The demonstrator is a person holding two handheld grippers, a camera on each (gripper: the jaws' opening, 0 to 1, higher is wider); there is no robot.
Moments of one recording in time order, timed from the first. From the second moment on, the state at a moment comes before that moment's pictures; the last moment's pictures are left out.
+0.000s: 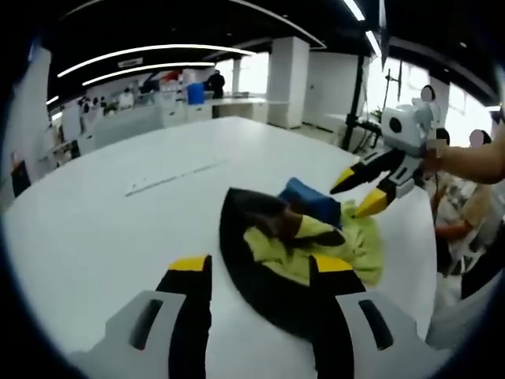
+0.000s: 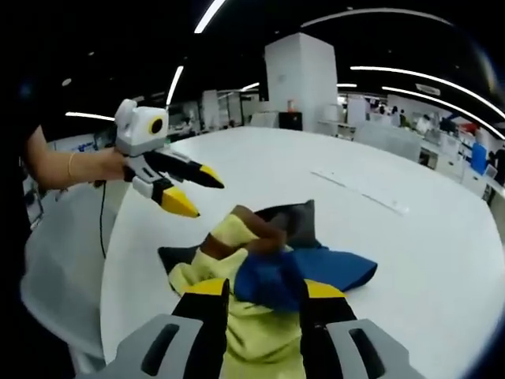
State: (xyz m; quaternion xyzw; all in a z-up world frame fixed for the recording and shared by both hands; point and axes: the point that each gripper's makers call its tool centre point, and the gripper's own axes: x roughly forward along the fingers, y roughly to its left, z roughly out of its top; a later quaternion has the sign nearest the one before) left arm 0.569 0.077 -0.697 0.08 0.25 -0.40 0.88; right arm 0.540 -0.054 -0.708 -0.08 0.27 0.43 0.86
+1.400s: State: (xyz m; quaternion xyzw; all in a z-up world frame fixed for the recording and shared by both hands) left arm 0.635 0.026 -0.736 0.00 0.27 -0.44 0.85; right arm 0.541 -0.040 -0.733 -0.07 0.30 0.44 0.84
